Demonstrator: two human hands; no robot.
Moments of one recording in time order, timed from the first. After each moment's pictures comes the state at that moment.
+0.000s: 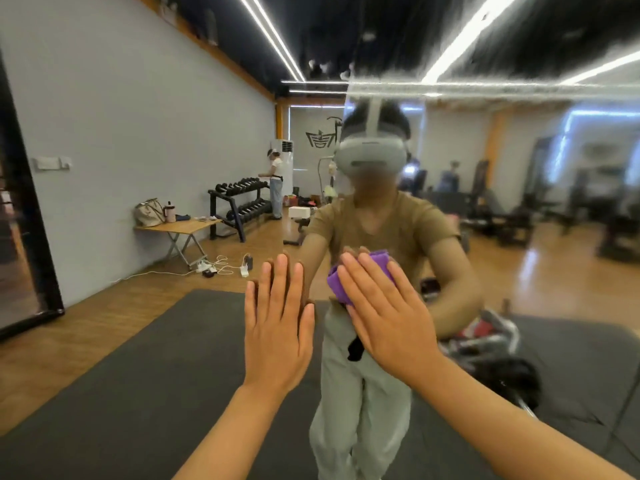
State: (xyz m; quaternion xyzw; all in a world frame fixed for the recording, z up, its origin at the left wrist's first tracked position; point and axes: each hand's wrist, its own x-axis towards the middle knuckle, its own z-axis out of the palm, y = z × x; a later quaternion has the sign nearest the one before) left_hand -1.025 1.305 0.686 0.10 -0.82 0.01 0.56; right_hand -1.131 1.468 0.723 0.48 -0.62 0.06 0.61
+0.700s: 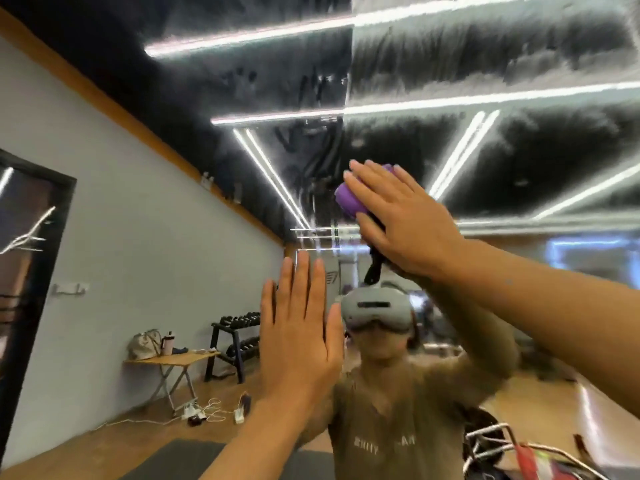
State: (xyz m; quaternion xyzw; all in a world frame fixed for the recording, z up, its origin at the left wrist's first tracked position) left_hand -1.069 1.288 0.629 0.06 -0.73 0.09 0.68; right_hand -1.138 1.452 0.777 0.44 -0.59 0.08 0.67
